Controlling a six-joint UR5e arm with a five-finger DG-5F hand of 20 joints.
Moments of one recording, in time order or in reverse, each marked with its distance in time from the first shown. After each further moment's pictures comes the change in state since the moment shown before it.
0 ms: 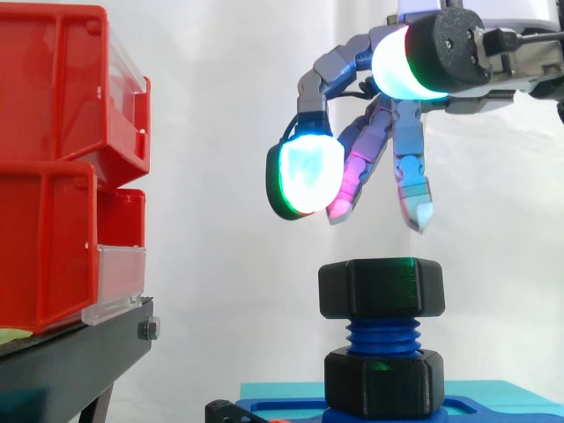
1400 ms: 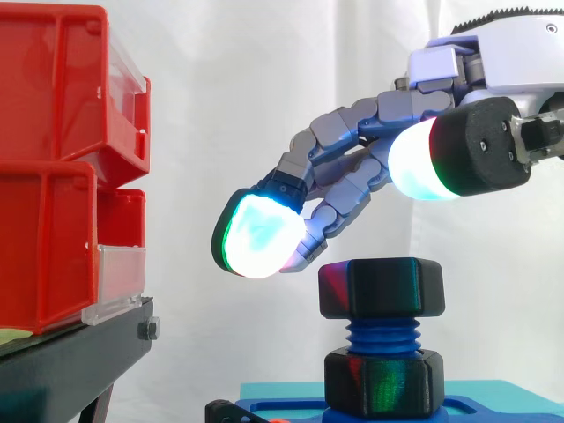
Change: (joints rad) arm 0.053 -0.023 -0.066 0.041 0.053 0.022
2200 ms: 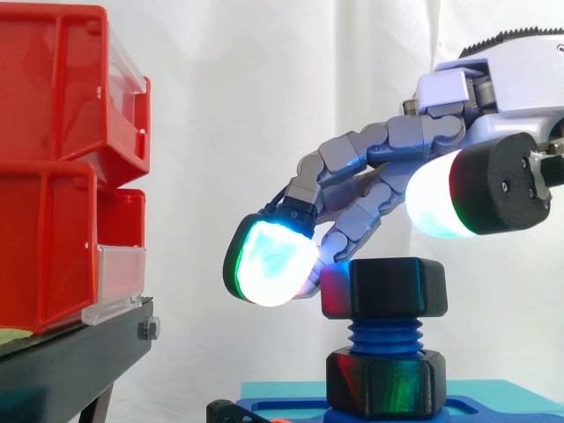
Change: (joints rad) arm 0.001 0.000 -0.018 -0.009 -0.004 -0.007
